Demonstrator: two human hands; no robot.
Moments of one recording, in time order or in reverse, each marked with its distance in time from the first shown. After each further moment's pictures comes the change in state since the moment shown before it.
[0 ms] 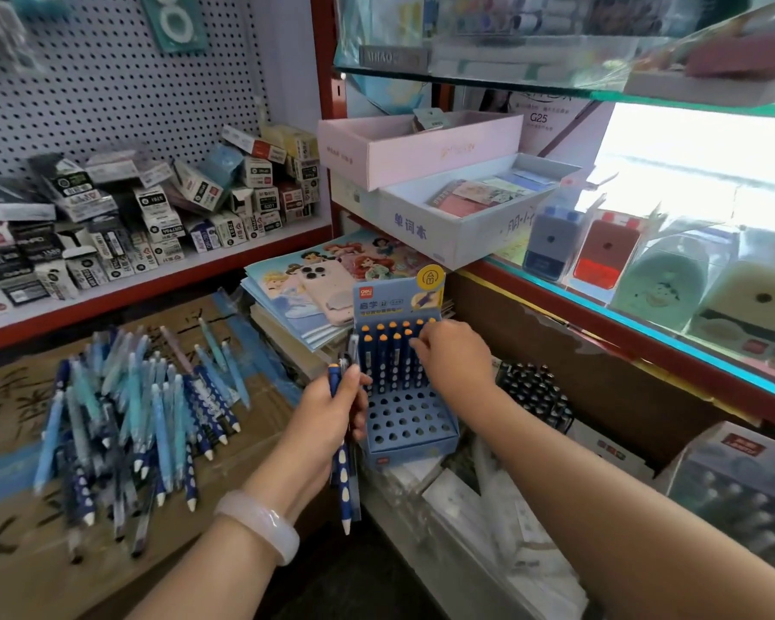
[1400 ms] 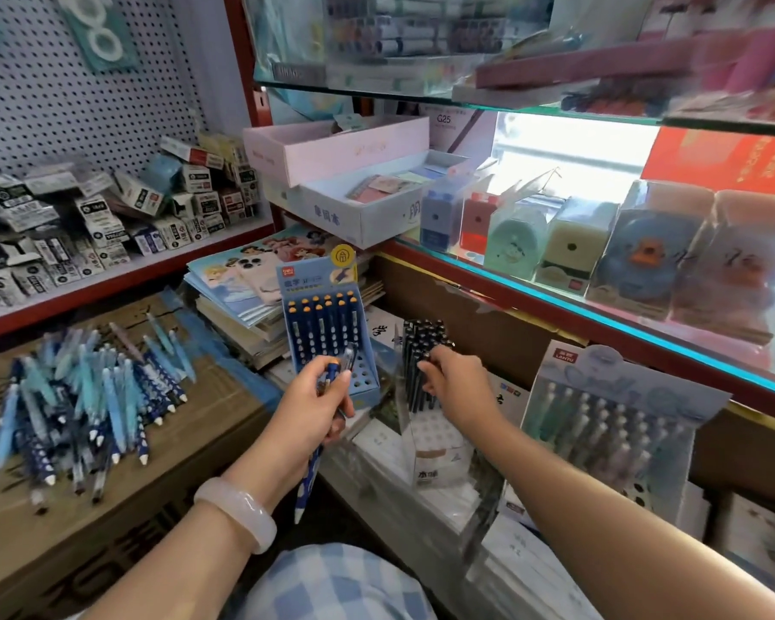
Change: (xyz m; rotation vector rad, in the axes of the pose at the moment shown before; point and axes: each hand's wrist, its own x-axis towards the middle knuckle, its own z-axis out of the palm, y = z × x) left_hand -0.080 -0.002 0.055 0.190 -0.154 0.012; right_hand -0.123 0.089 -0.019 0.358 0.058 0.184
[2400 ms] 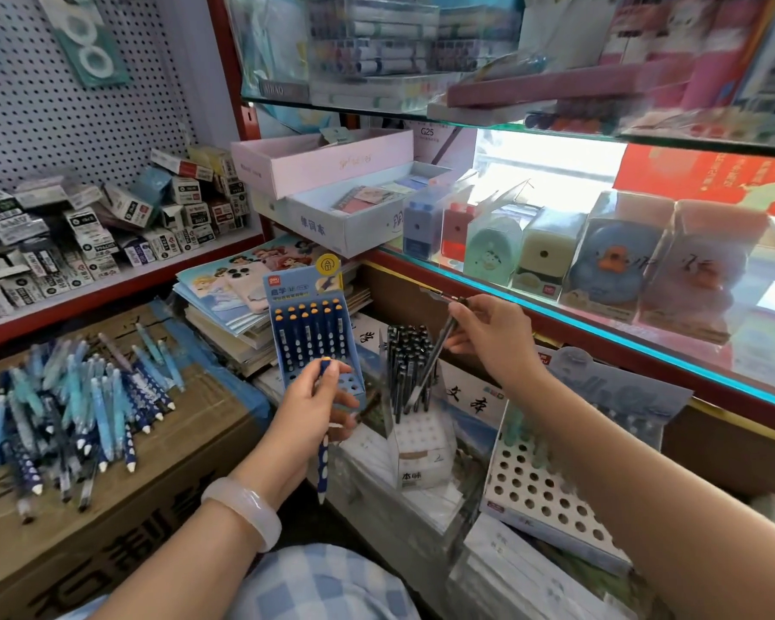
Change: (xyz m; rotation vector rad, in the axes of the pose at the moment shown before) left_hand -0.005 0.007 0.019 -0.050 0.053 0.014; right_hand -0.004 -0.017 -0.087 0.518 0.143 0.032
